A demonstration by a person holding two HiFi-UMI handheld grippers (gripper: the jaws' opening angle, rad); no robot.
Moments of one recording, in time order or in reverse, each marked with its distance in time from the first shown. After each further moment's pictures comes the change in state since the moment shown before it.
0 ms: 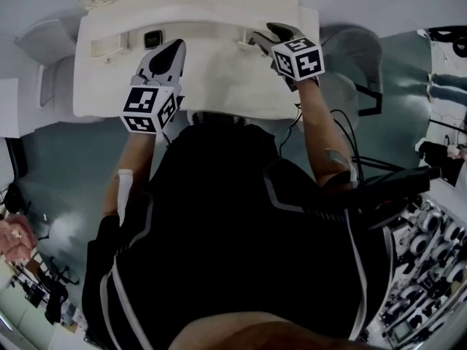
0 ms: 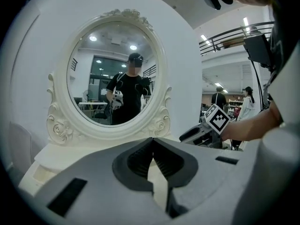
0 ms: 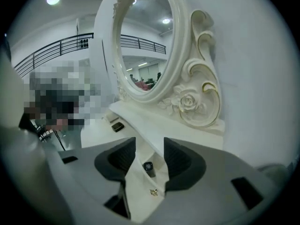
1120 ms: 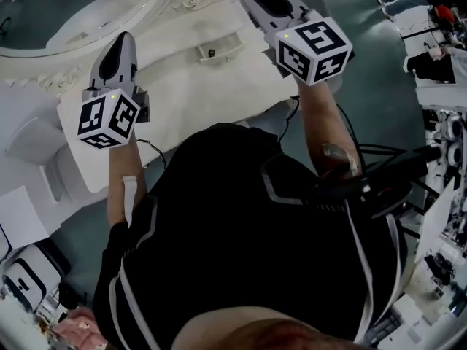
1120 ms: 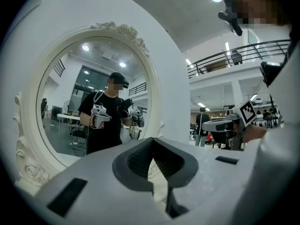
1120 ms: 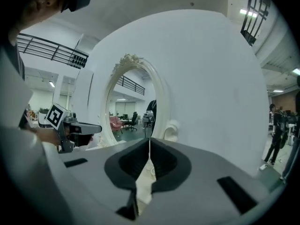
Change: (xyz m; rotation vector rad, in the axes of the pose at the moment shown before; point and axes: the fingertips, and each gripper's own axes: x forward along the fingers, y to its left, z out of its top) left arm 0.024 0.000 0.153 0.014 -0.245 -0.215; right arm -0.209 0.012 0.168 -0.015 -0.511 -0.379
